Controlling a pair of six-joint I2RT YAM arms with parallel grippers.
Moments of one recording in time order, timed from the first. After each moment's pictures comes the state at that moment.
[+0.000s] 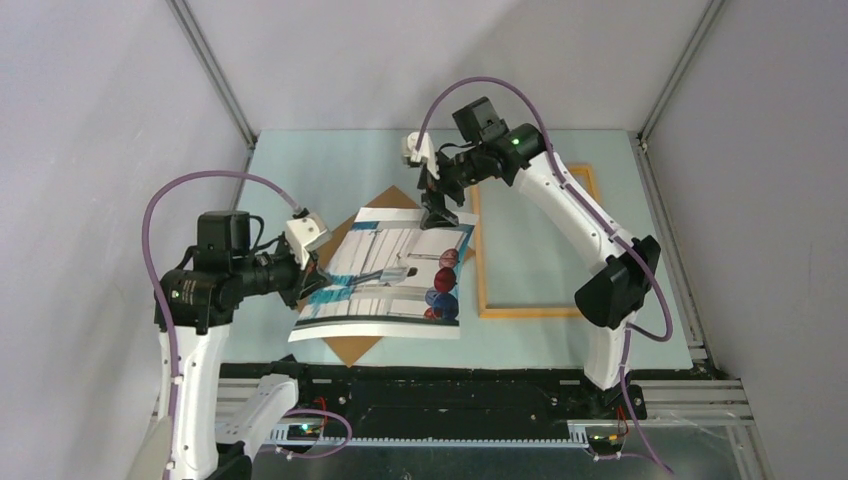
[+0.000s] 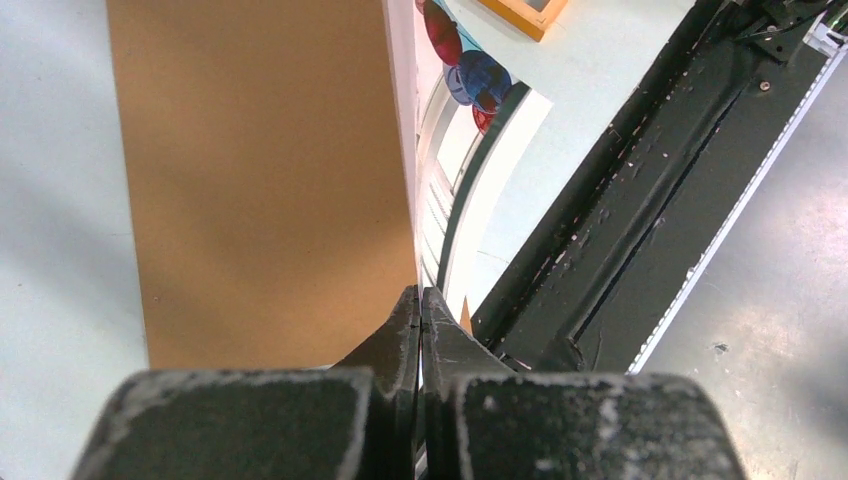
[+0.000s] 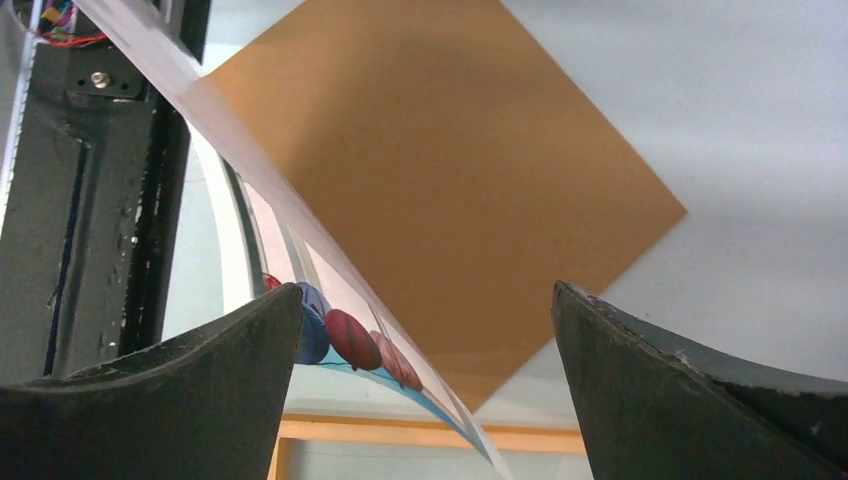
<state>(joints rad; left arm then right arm) -0.08 0.84 1.30 -1.33 0.68 0.58 0.63 1.90 2.09 -1.02 -0.75 -0.76</state>
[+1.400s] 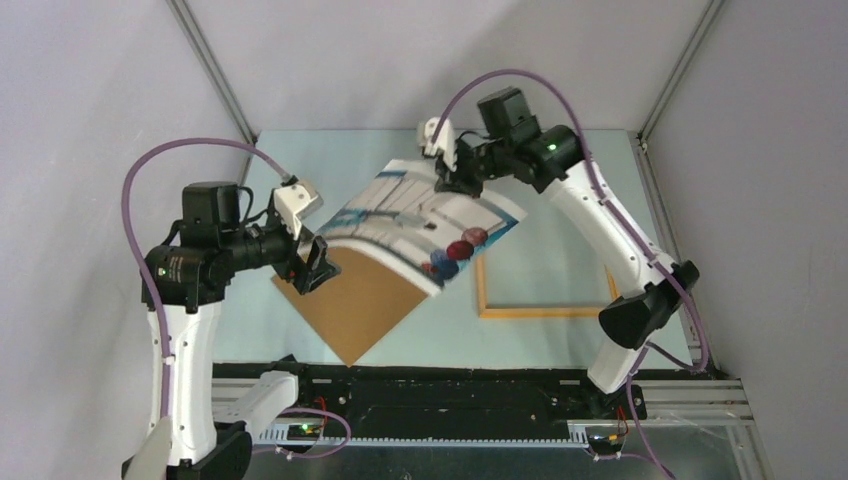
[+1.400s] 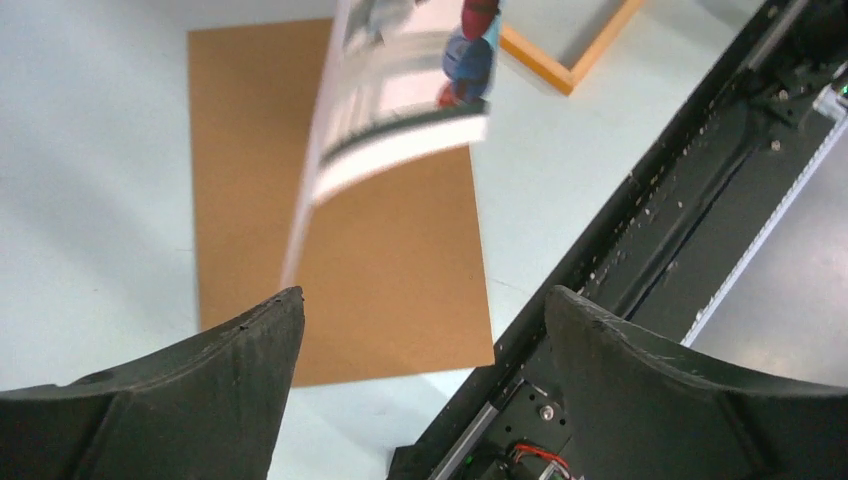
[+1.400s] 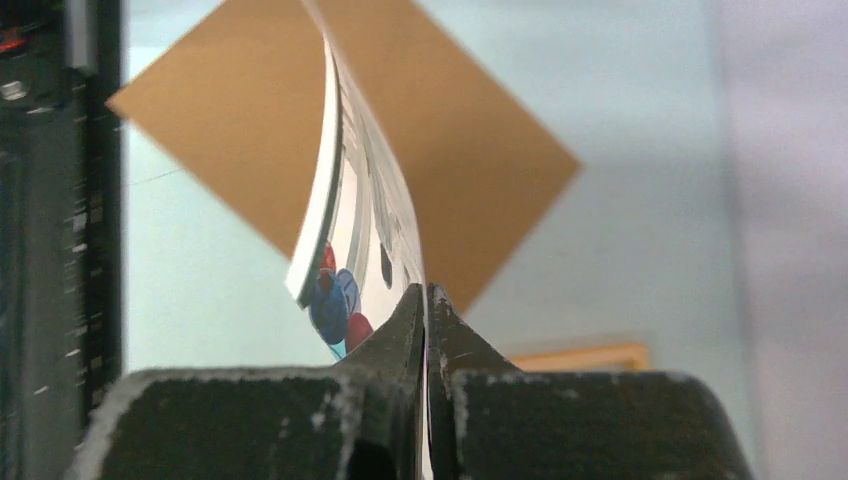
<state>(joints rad) -0.07 0.95 1.49 -1.33 0.66 0.54 0.66 1.75 2.03 -1.02 -0.59 -0.73</state>
